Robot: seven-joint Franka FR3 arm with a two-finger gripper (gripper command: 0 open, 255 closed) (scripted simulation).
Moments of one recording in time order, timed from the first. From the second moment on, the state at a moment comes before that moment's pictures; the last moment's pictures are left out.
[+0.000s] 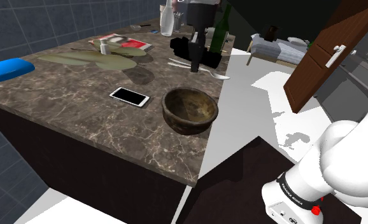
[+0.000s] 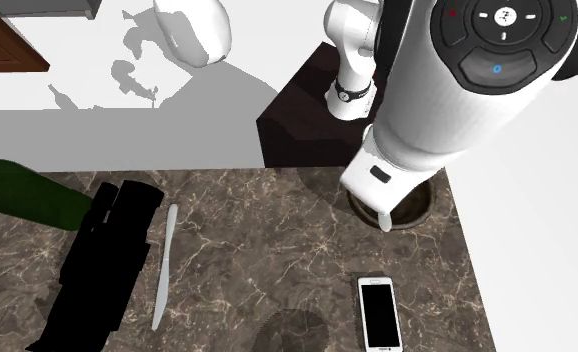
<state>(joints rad) 0.22 -0.10 0.16 -1.81 0.13 1.53 -0.25</state>
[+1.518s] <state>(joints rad) 0.27 -0.15 0.22 -2.06 0.17 1.75 -0.18</state>
